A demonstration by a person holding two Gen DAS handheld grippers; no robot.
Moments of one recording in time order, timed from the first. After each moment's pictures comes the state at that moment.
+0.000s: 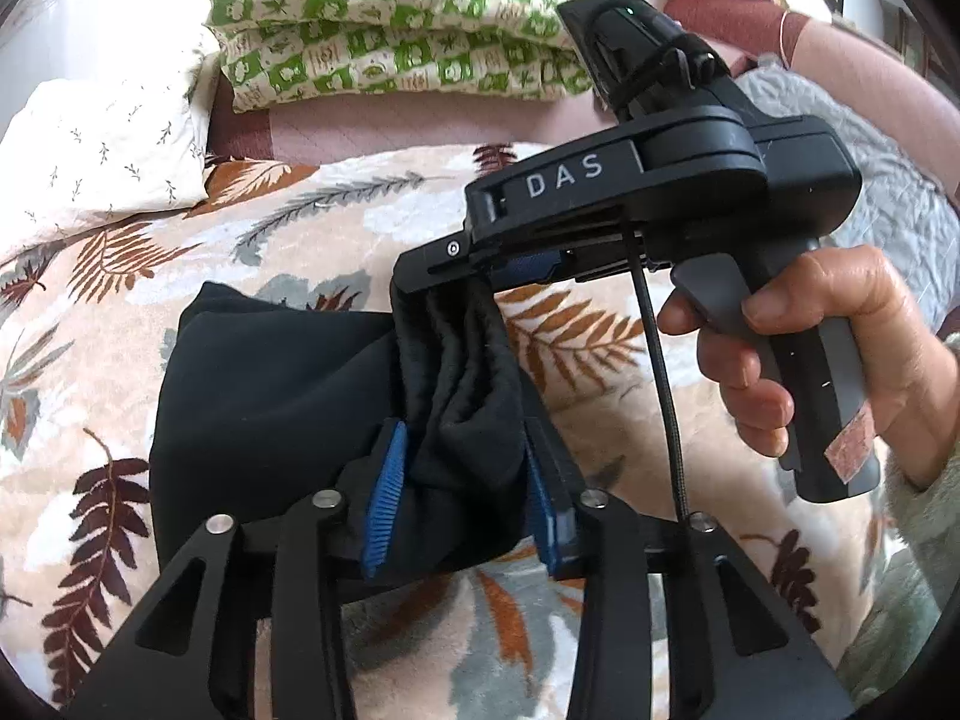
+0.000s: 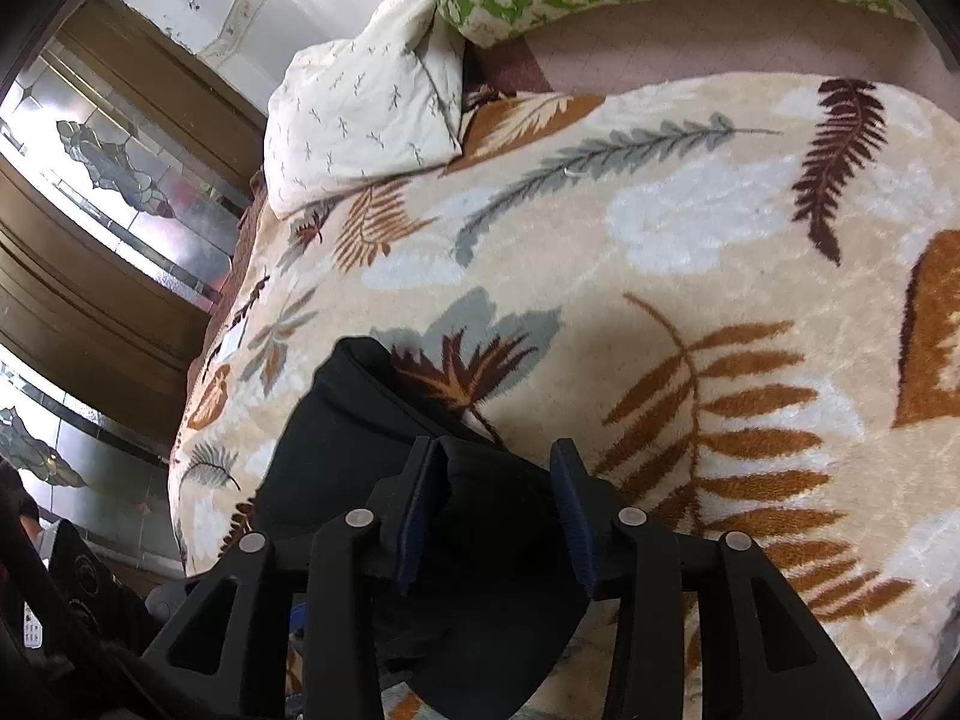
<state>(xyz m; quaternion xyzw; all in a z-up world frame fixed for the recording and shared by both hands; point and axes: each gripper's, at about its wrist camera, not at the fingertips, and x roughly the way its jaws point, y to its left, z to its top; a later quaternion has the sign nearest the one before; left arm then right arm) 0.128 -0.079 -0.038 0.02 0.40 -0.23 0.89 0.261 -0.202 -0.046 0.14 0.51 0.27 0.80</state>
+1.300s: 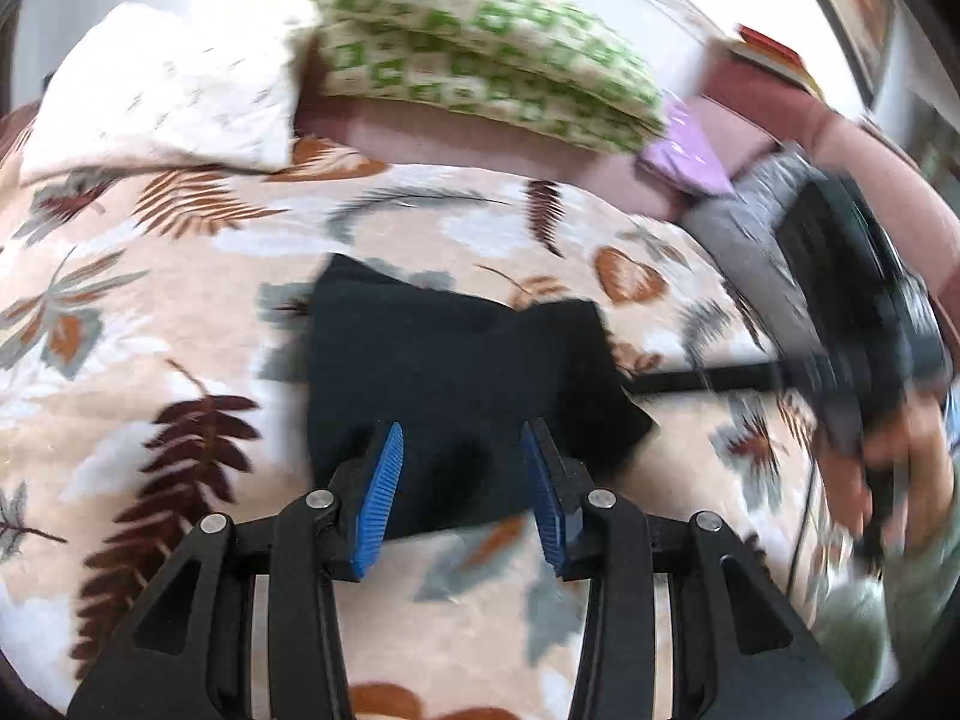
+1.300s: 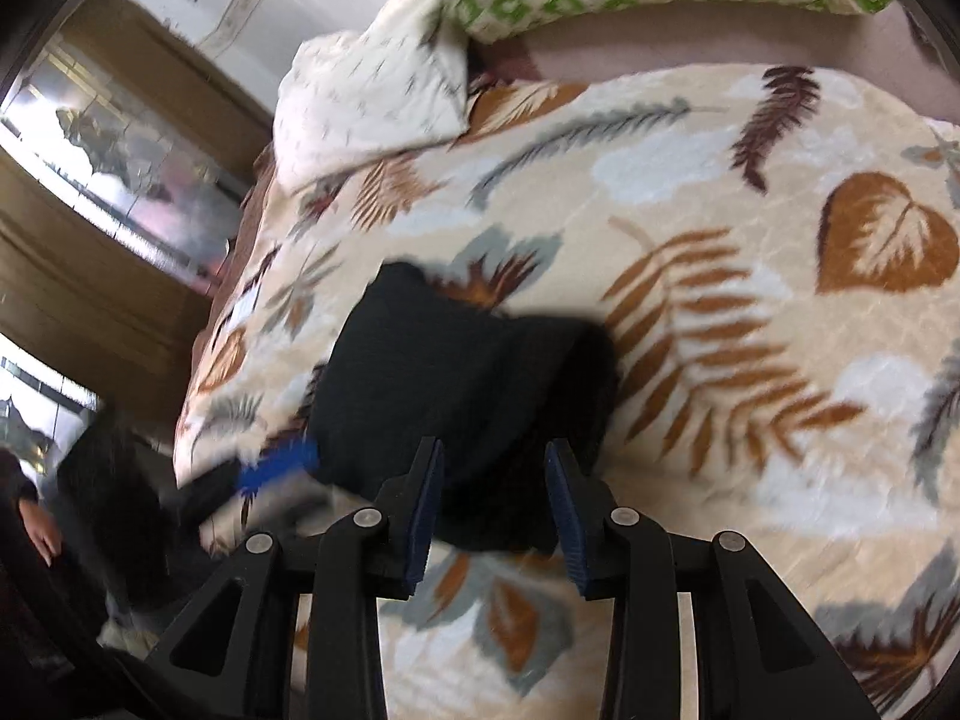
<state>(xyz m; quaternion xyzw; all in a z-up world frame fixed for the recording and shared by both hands) 0.120 0.011 -0.013 -0.08 0.41 -0.21 0.89 0.177 -0.203 -0.020 0.12 0.55 0.25 0.79</state>
